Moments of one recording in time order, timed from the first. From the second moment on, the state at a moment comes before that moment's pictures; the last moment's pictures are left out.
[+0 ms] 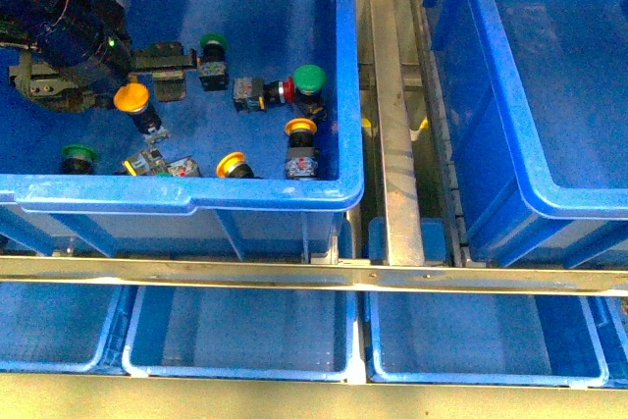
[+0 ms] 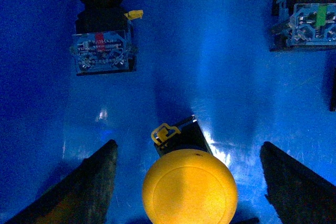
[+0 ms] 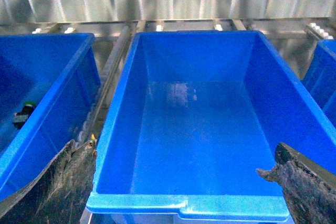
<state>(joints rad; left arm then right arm) -0.14 2.33 1.47 0.00 -0.11 -0.19 0.00 0.00 0.02 0.00 0.00 0.00</state>
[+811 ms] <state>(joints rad) -0.09 2.07 1.23 0.12 -0.01 -0.50 0.00 0.00 0.02 0.00 0.00 0.00</state>
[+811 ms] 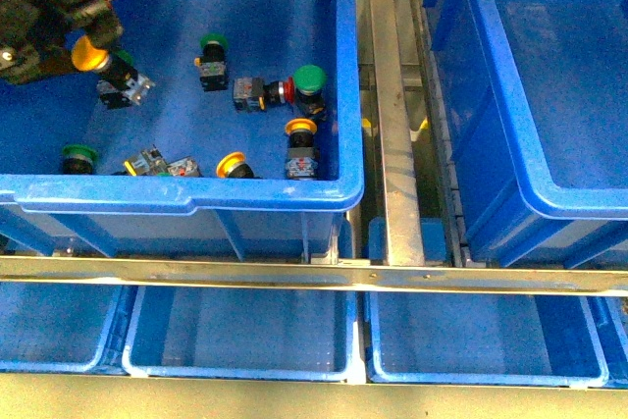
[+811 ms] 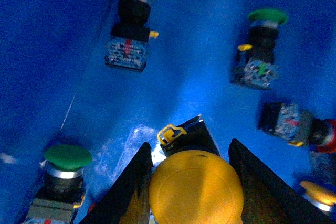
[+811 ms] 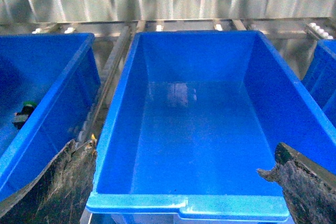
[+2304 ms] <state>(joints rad) -0.65 1.85 1.29 0.05 0.03 -1.13 0.00 0.00 0.02 0.00 0.00 0.00</state>
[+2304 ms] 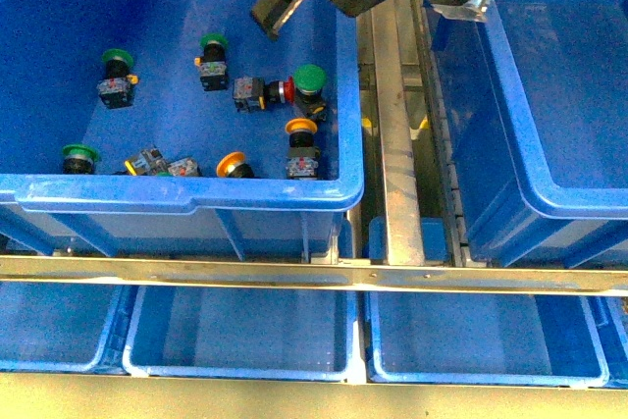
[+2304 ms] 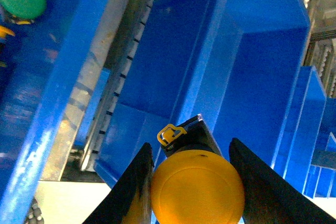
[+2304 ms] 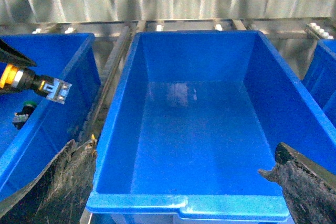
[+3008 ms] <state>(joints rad) -0.79 1.87 1.28 0.06 -0.03 -1.20 0.32 0.55 0.12 0.07 -0.21 -0.23</state>
